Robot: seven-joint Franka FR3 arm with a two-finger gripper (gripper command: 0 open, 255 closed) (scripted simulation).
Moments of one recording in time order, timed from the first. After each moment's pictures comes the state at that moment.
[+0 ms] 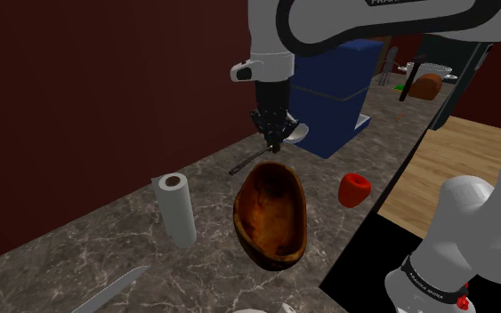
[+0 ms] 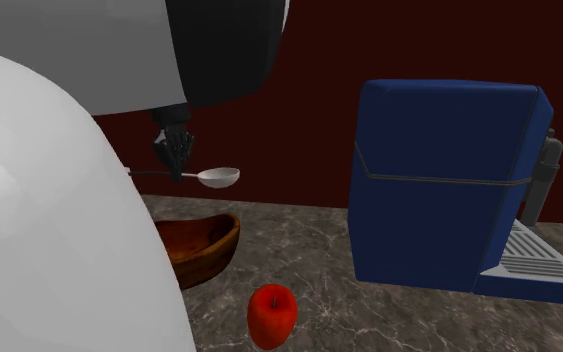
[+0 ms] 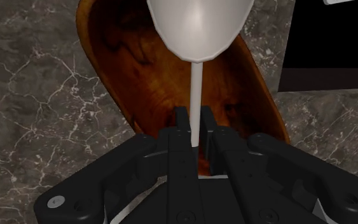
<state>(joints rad) 0.40 -0.20 0.03 -1.91 0.03 1.60 -1.17</state>
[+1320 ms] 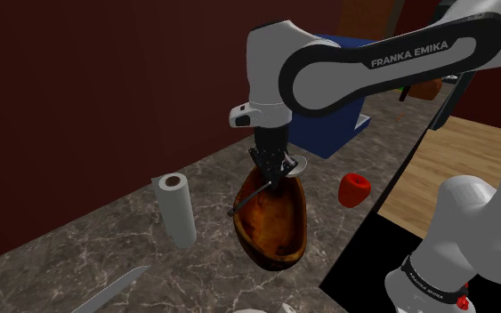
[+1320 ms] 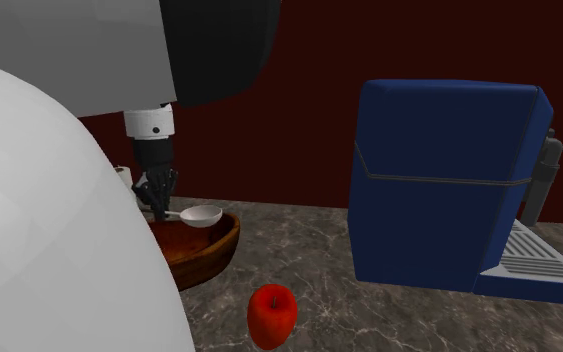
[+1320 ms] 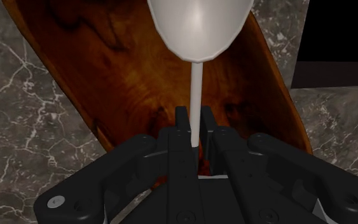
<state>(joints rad) 0.43 -0.23 0.08 -2.15 0.05 1.80 -1.10</state>
